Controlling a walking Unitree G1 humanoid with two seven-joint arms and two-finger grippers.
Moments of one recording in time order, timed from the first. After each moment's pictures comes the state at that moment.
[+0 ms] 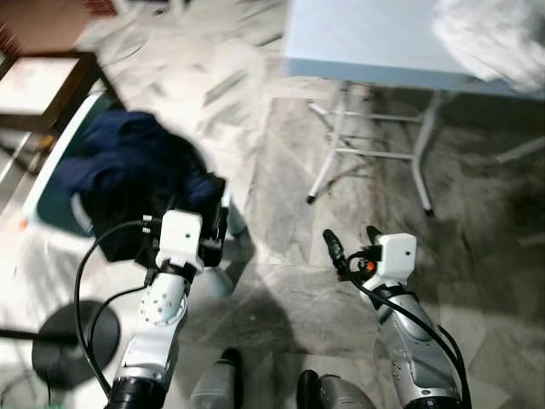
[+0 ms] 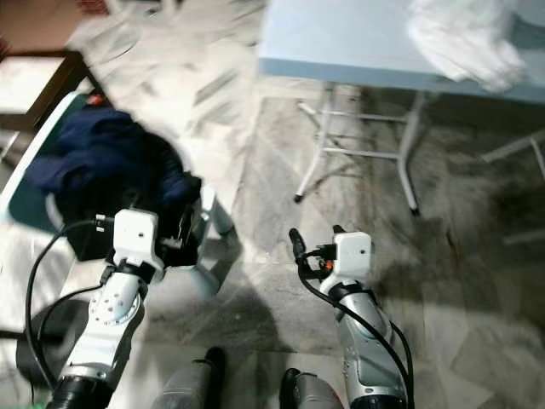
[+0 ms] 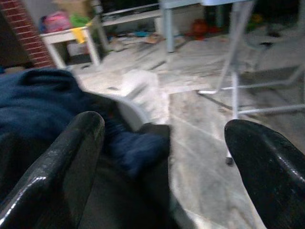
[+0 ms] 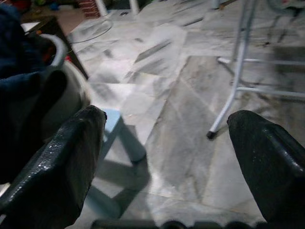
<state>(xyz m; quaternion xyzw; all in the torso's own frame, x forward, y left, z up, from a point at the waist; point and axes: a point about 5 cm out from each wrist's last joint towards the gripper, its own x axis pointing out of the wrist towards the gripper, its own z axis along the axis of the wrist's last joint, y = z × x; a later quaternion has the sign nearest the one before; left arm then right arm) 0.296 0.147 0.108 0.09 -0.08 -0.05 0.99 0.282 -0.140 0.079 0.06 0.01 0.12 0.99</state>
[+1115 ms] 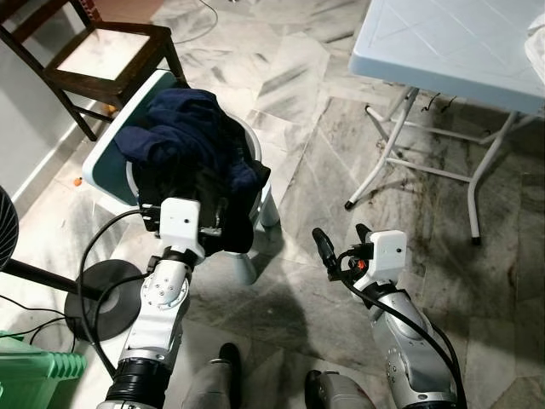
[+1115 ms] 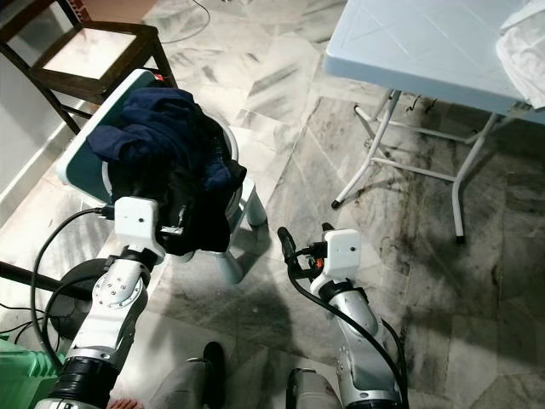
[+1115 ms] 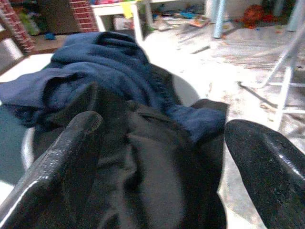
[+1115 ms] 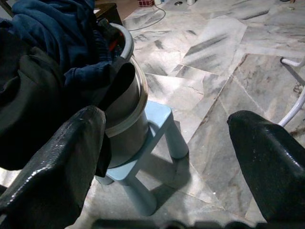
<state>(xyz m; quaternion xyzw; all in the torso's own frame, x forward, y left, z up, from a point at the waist) 0.311 0.141 0.111 0.06 -0.06 -0.06 0.99 0.278 -0.127 0.088 0.07 0.01 0.14 0.99</state>
